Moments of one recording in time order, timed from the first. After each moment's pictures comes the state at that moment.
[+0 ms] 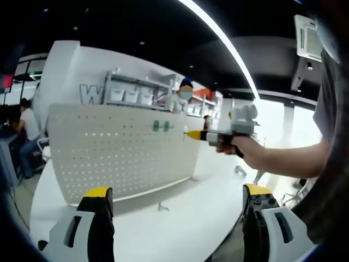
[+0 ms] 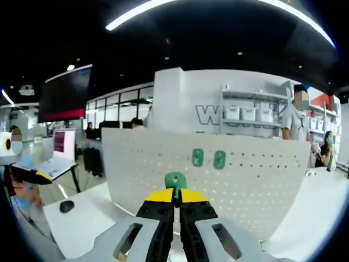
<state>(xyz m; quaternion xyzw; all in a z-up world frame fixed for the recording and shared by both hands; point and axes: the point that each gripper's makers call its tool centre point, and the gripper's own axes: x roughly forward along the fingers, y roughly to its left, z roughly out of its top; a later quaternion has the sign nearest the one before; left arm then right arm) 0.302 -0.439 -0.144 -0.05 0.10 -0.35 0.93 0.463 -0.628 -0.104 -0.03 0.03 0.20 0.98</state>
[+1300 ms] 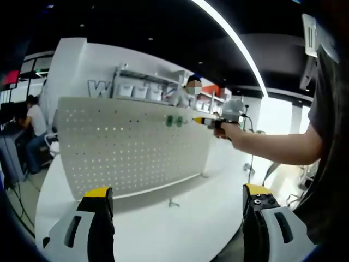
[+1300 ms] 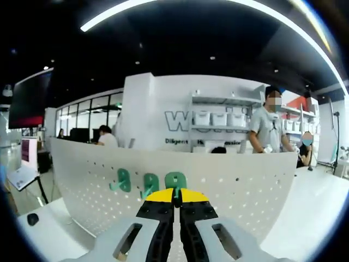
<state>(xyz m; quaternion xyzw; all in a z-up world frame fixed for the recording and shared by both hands) 0.318 -0.420 -0.153 -0.05 0.12 -0.32 0.94 0.572 -0.706 -0.083 -0.02 0.01 0.09 1.00</state>
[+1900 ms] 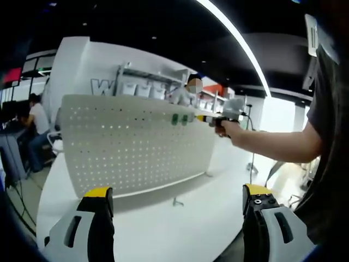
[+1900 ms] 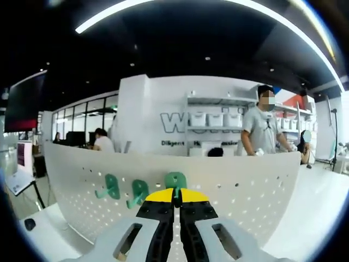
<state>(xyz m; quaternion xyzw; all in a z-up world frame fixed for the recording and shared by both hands) 0.326 -0.412 -0.156 -0.05 0.12 -0.31 0.94 0.593 -0.711 -0.087 -0.01 0.00 0.08 1.00</state>
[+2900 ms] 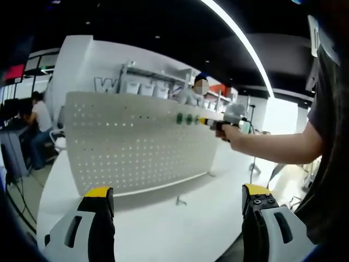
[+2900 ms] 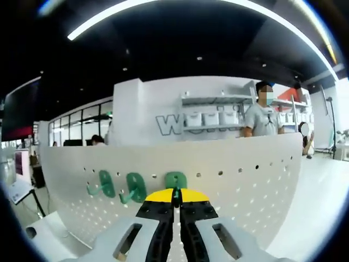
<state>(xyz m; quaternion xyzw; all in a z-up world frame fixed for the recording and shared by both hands) 0.331 -0.406 -0.161 -0.06 0.13 -0.30 0.94 0.600 -0.712 -0.105 0.02 0.00 0.07 1.00</state>
